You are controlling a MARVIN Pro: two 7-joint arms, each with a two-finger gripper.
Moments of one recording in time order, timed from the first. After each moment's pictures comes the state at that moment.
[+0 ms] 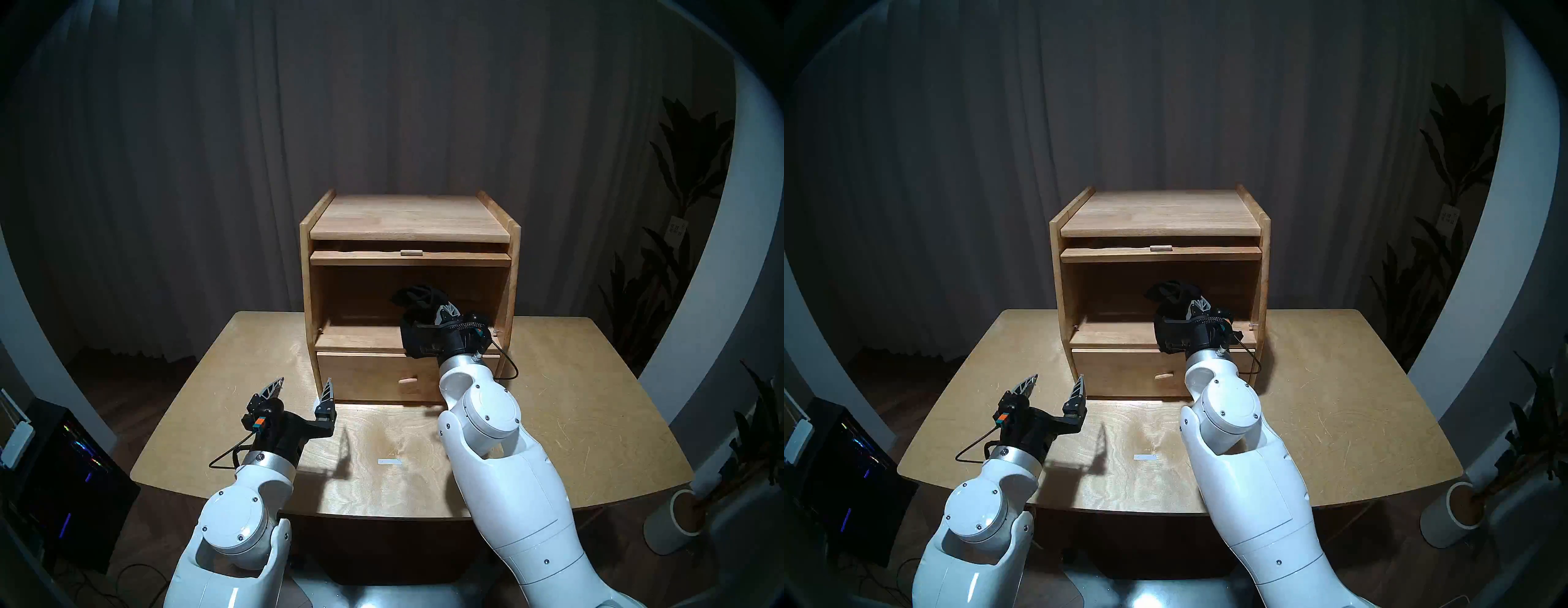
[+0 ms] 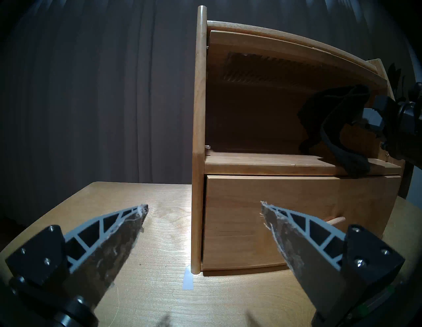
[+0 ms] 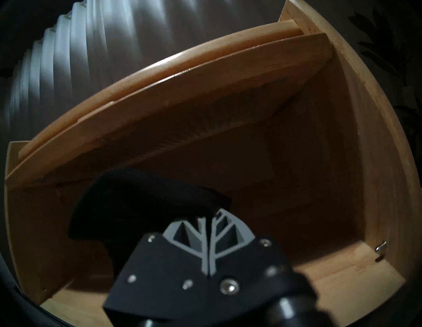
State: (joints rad) left arm 2.05 -1.48 -1.53 -2.03 -0.10 0.01 -0.01; right arm -1.49 -1.58 1.24 -1.70 0.25 0.02 -0.31
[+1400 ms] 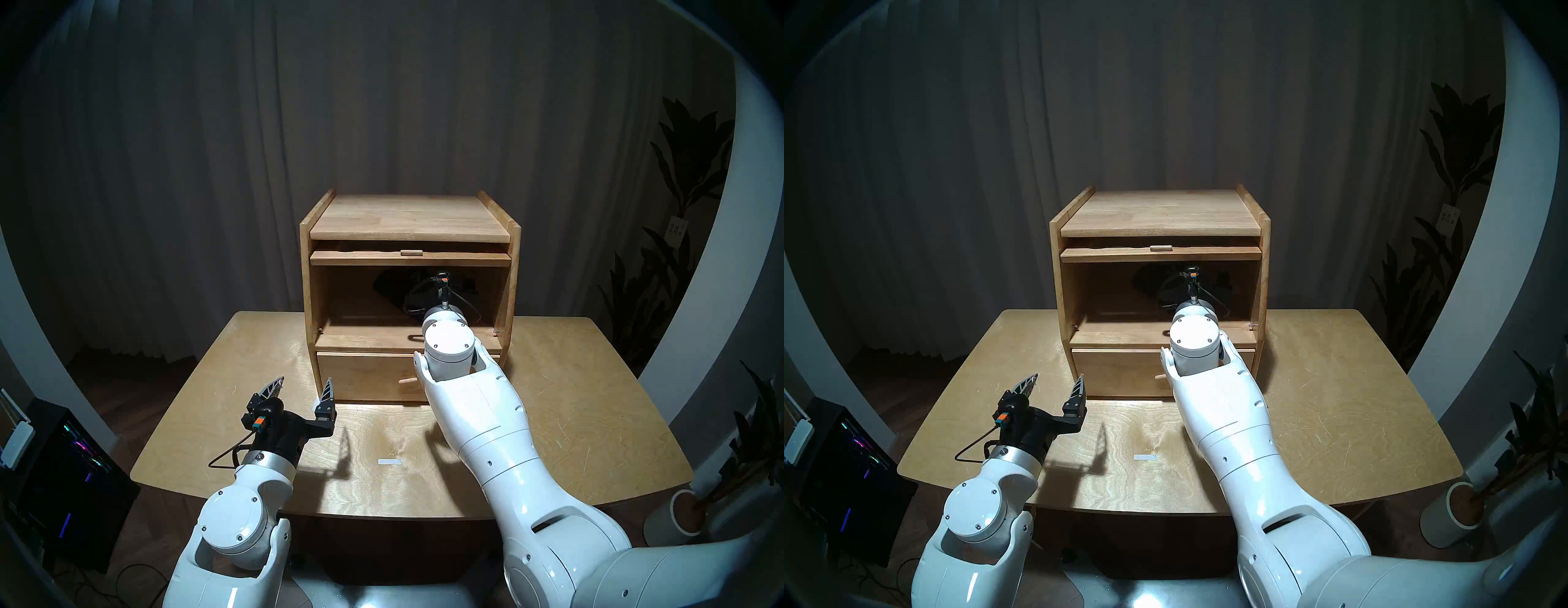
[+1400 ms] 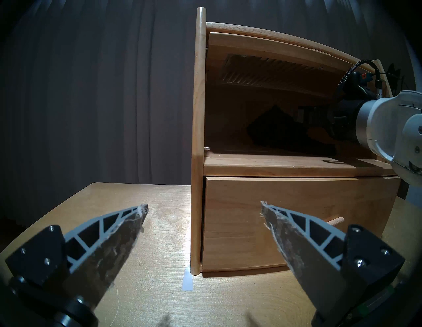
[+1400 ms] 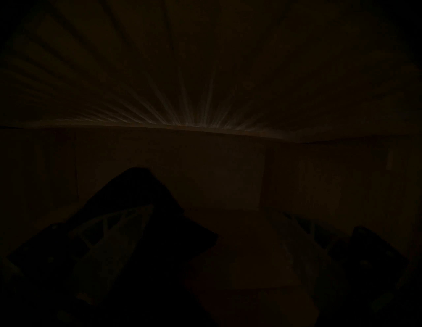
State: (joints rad) left arm 2.06 -1.47 -1.53 -2.03 -0.11 0.01 -0.01; right arm -1.11 -1.69 1.30 -1.25 -0.10 0.08 -0.35
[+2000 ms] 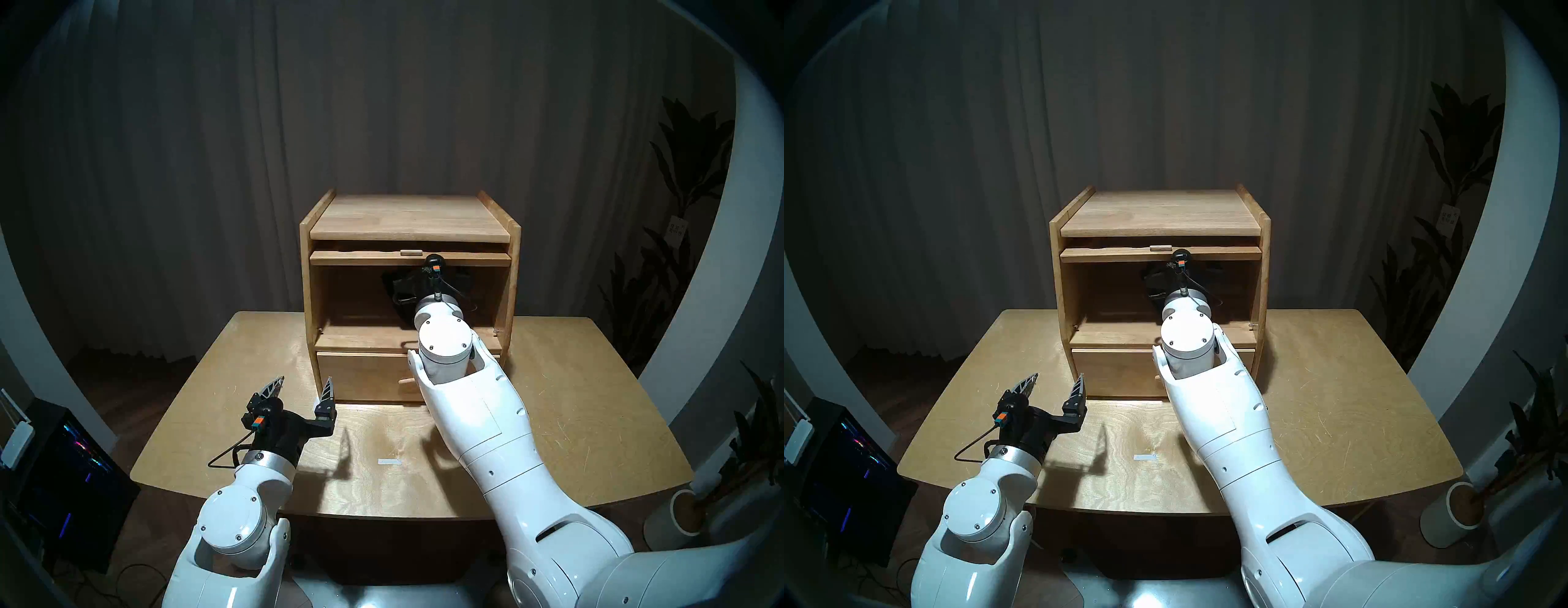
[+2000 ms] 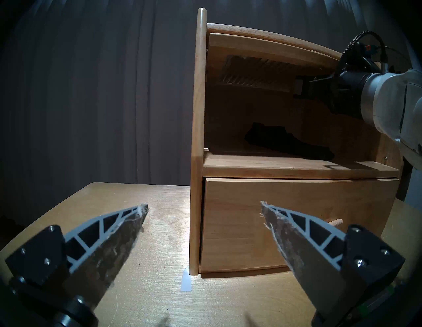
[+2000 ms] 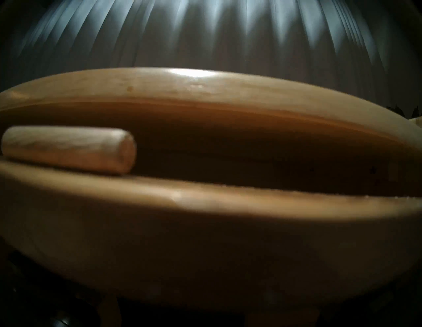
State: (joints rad) left arm 2.06 -1.47 -1.53 -2.03 -0.12 0.01 -0.01; right arm -1.19 -1.66 1.24 -1.42 -0.13 0.05 -0.32
